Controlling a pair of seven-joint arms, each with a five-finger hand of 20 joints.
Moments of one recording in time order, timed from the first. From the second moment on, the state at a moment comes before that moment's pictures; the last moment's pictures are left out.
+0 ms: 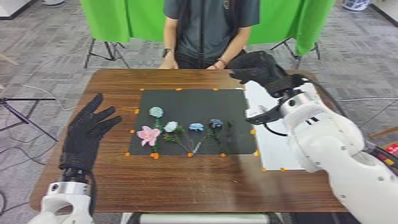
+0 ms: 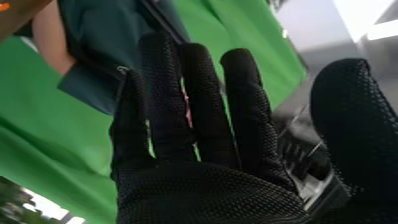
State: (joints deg) left arm 126.0 -49.6 -87.2 -124.0 40.1 21.2 25.4; right arm -80.3 -49.0 67.3 -120.5 -95.2 5.1 21.4
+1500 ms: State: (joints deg) left arm 126.8 -51.6 -87.9 -124.0 42.3 20.3 23.0; right arm -113.6 -62.3 84.2 -124.3 -59.4 3.3 8.7
